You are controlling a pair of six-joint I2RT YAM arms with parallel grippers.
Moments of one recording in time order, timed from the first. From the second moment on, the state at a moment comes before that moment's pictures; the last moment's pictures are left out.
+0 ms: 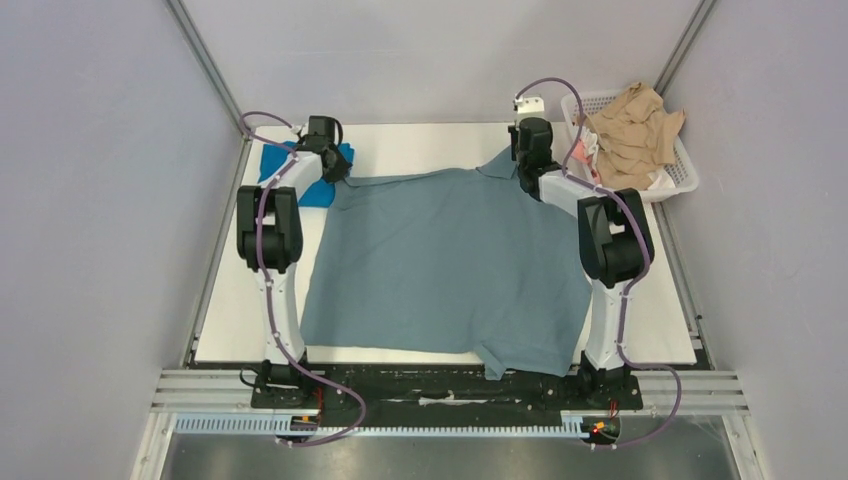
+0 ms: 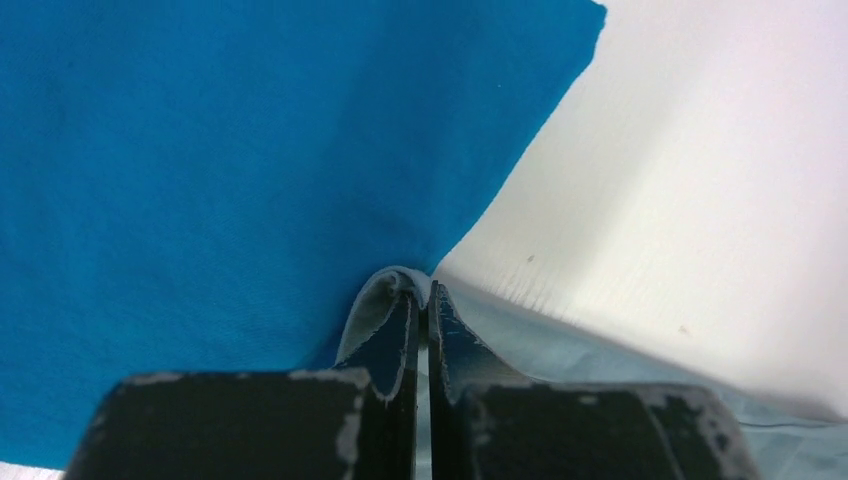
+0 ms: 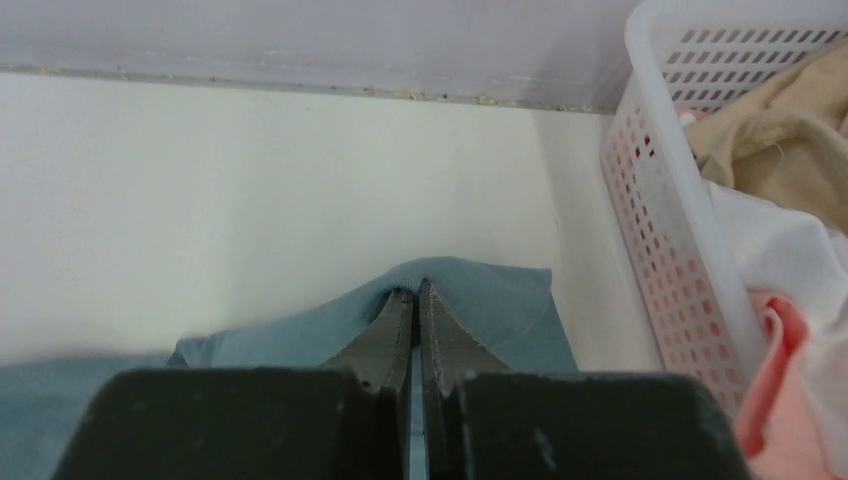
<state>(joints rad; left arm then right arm) -0.07 2.23 1.74 -0.39 -0.12 -0.64 0.24 2.06 1.41 0.32 0.34 -0.09</state>
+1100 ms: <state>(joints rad) -0.07 1.89 1.38 -0.36 -0.05 -0.64 0.19 1.71 1.25 0.06 0.18 -0.07</state>
